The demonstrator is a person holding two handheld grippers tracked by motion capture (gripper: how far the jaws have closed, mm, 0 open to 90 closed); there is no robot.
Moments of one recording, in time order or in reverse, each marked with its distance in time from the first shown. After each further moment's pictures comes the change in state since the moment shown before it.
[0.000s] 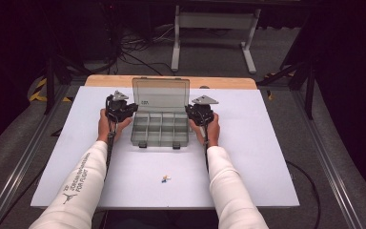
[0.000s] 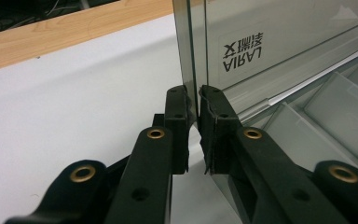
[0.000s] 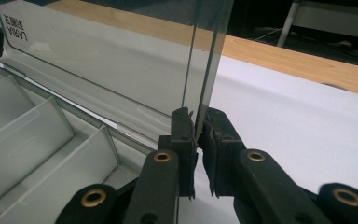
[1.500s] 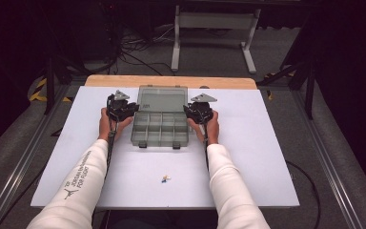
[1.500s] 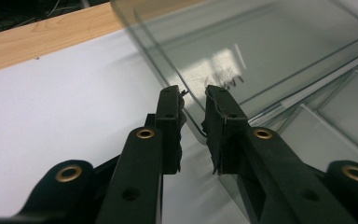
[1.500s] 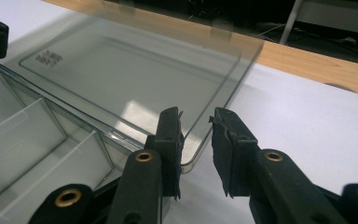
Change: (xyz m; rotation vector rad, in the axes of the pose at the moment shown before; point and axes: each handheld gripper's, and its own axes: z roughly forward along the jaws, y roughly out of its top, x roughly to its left) left arm 0.004 -0.001 0.008 0.004 -0.004 0.003; right arm -0.004 0.003 0.008 0.023 0.015 -0.001
